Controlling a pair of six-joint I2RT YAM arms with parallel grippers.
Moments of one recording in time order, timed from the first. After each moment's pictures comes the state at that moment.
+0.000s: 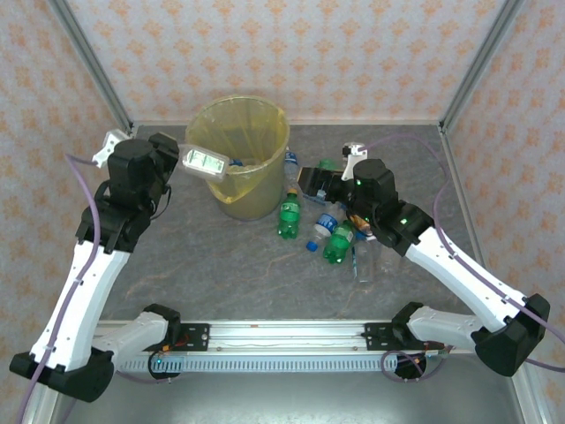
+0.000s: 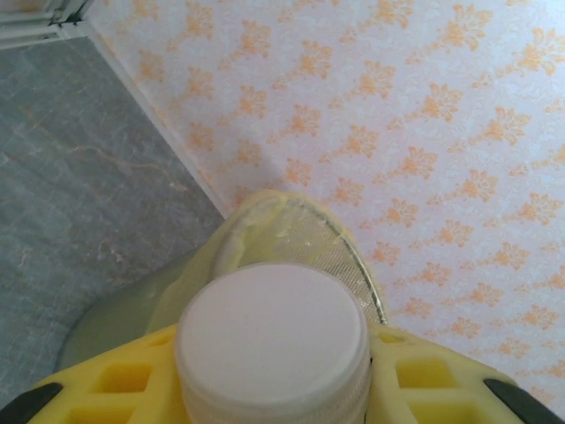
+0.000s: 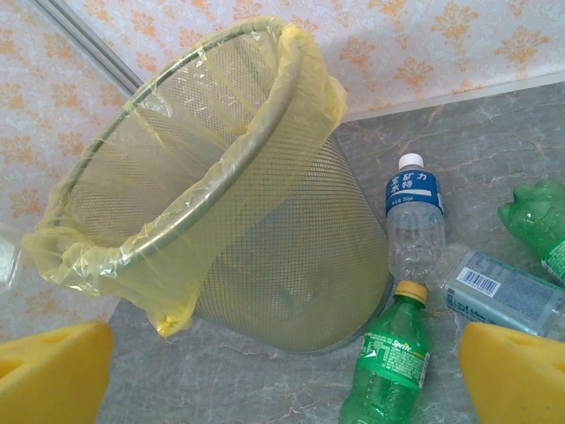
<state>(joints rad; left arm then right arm) -0.25 1.02 1.37 -0.70 -0.39 -1.10 0.67 1.10 1.07 -0.31 0.06 0.59</state>
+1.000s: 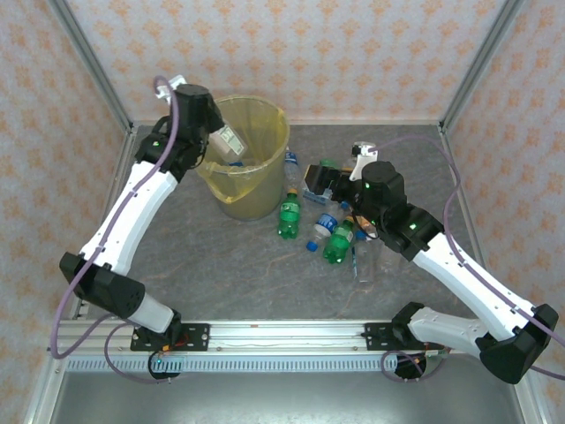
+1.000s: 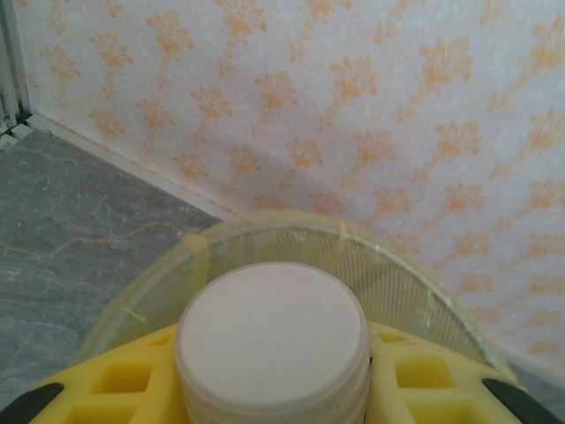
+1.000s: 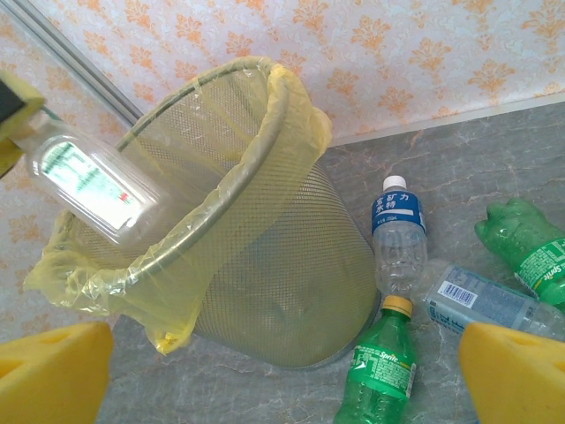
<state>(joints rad) -0.33 1.53 1.71 -0.65 -0.45 -0.64 0.67 1.04 1.07 -0.33 0.12 0.59</state>
